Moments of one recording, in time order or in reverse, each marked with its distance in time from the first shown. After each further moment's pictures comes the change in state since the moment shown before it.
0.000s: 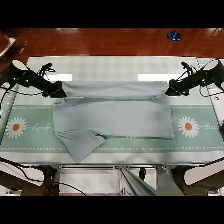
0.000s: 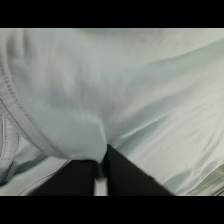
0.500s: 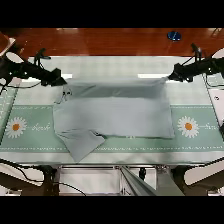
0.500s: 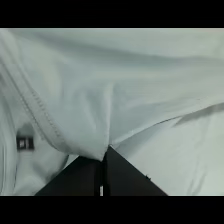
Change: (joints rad) left arm -0.010 0.019 0.064 -0.056 0.136 -0.016; right arm -0.004 0.000 0.150 0.064 -0.045 0.010
